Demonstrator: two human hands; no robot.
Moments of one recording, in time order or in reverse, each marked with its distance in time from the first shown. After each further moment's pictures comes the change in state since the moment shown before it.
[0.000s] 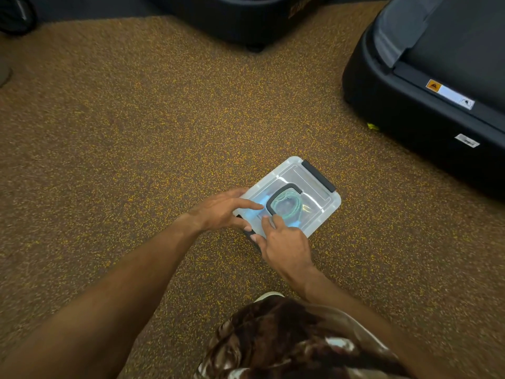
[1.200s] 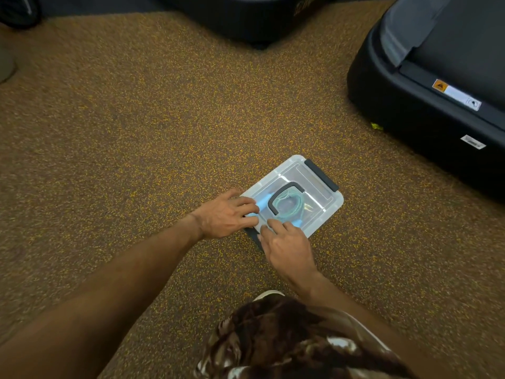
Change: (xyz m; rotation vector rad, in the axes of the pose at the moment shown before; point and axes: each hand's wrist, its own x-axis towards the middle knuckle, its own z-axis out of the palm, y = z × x) left_hand -0.007 0.006 0.011 0.700 0.034 0.396; right_hand -0.007 0.007 0.026 0.100 0.170 -0.114
